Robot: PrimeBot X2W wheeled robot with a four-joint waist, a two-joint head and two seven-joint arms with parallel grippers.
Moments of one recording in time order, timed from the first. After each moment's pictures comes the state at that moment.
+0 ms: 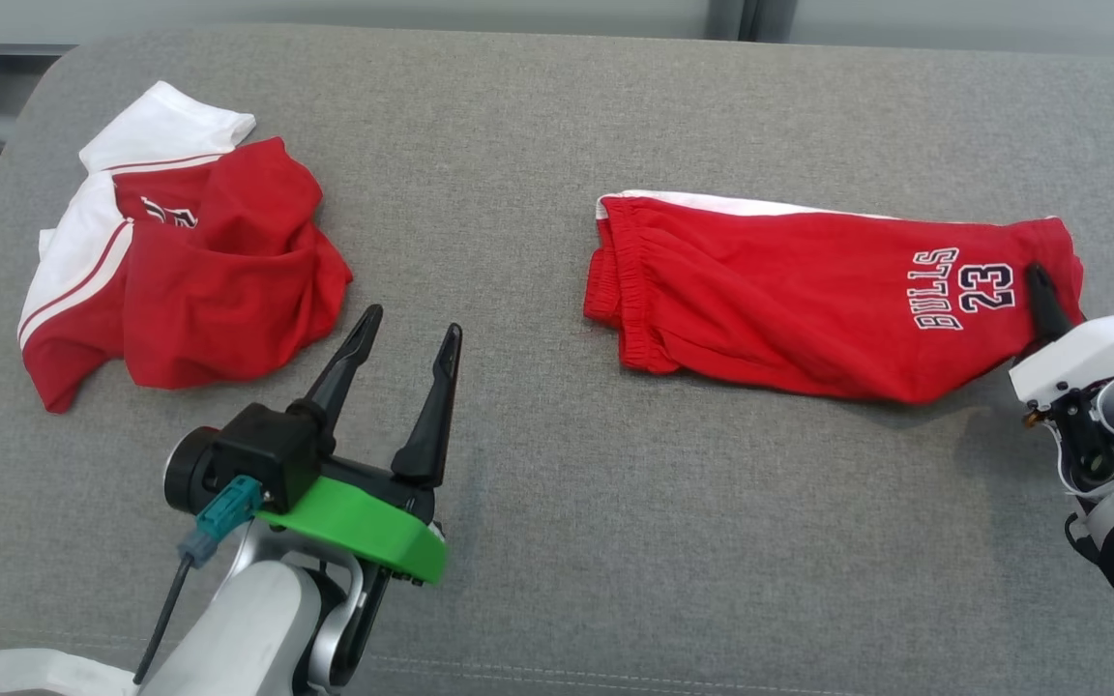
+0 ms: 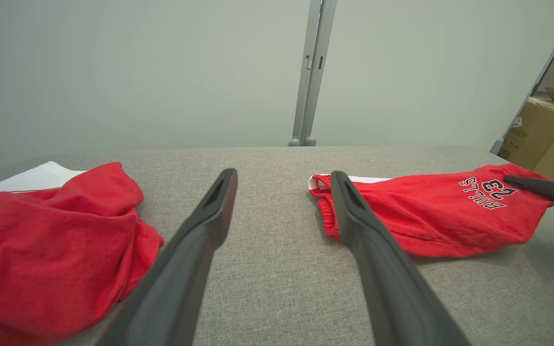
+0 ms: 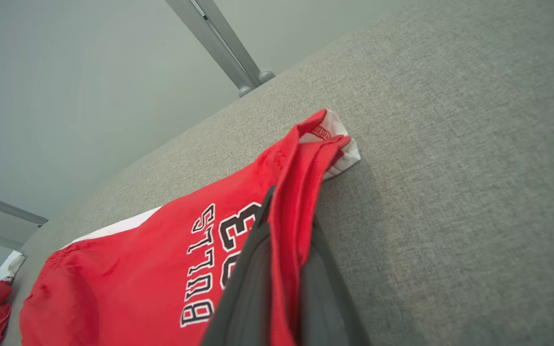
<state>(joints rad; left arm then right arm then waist) -0.28 0.21 -0.57 0.03 -0.52 0.12 -0.23 -0.55 -0.36 0.43 0.87 1.06 0.09 -0.21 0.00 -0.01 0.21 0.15</state>
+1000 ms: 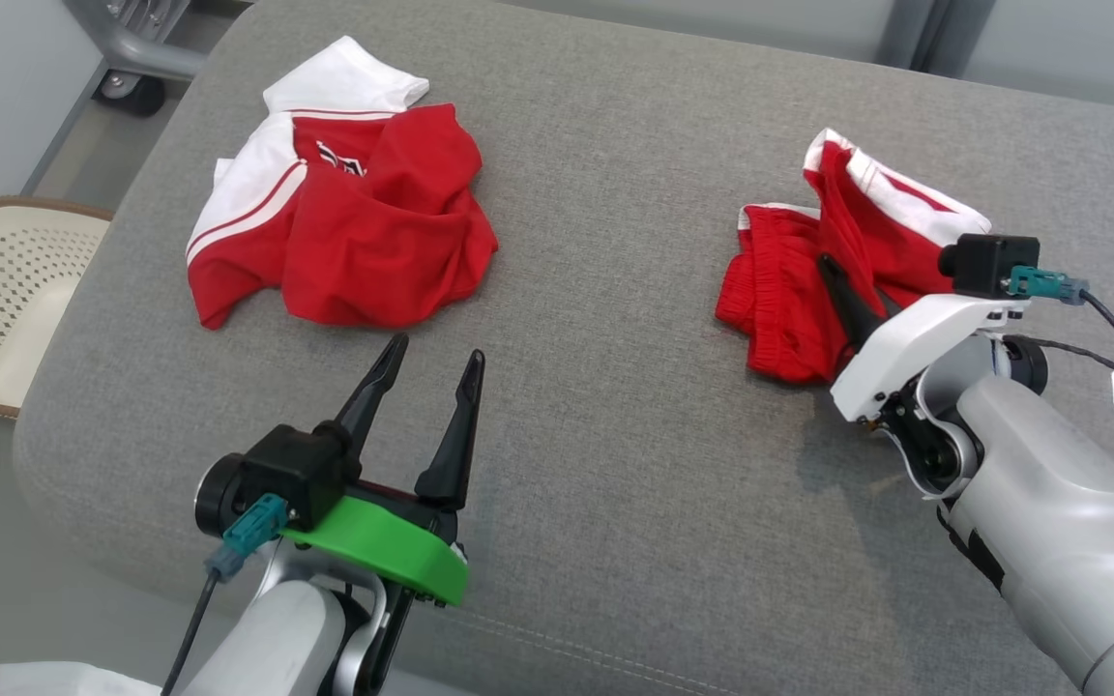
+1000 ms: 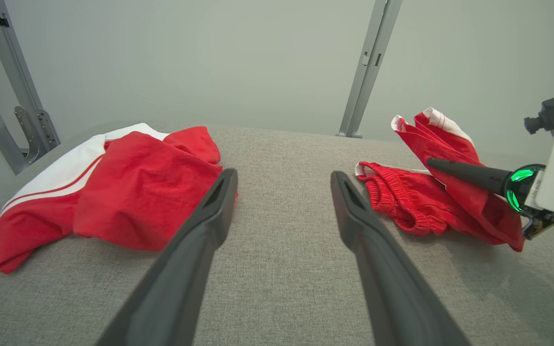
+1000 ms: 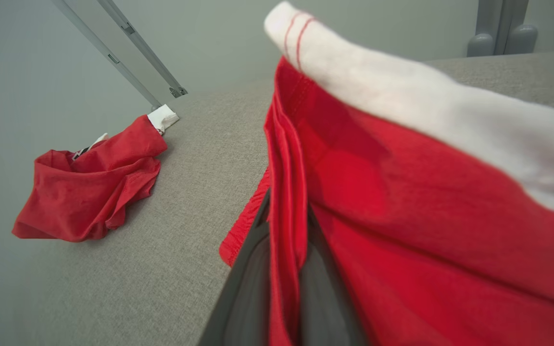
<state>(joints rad) -0.25 0.17 -0.58 0.05 -0.53 0.12 -0.23 -0.61 -0.26 0.66 0.74 0.88 0.09 -0.17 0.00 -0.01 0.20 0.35</state>
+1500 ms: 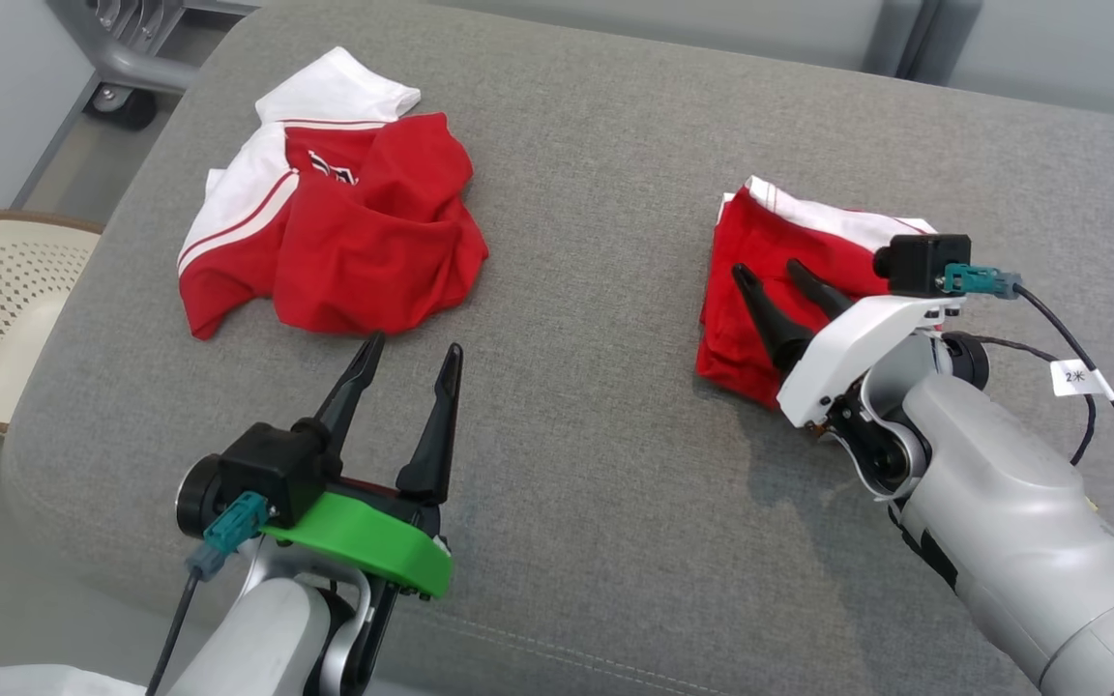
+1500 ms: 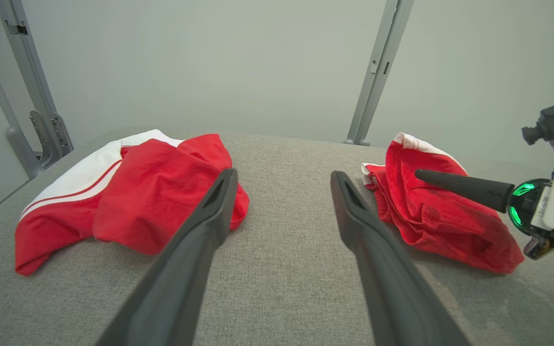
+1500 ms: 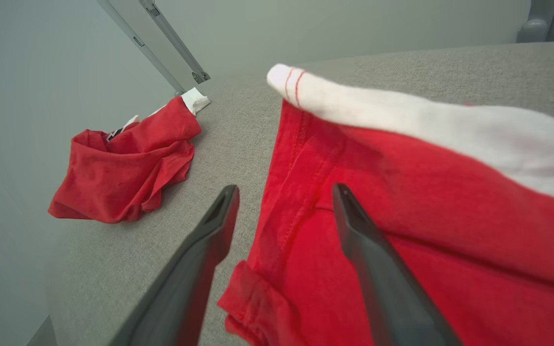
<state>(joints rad) -0.24 0.18 -0.55 0.06 -0.53 0.12 -0.24 -0.64 -0.18 0.70 0.76 0.87 0.09 -0.14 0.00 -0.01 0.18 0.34</state>
